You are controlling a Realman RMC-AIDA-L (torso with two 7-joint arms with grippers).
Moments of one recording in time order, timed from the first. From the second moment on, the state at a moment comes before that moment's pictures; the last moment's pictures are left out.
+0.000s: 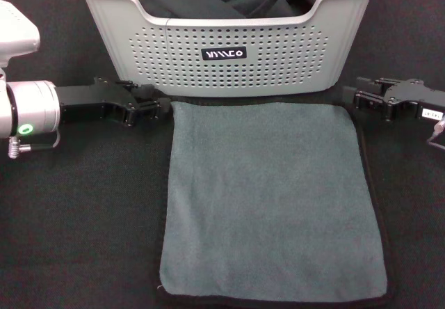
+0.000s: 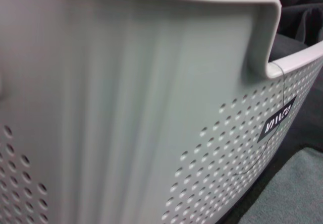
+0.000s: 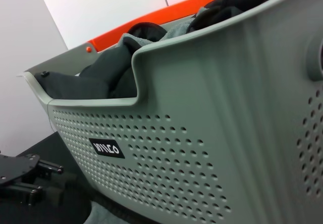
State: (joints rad) left arm -0.55 -2.05 0.74 0.63 2.05 1.25 -1.50; right arm 0.60 1.93 -1.30 -0.33 1.92 1.14 -1.80
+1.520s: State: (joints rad) left arm -0.36 -2.00 0.75 0.63 1.73 2.02 -1.09; right arm 0.37 2.01 -1.31 -0.79 1.81 1.75 -1.82
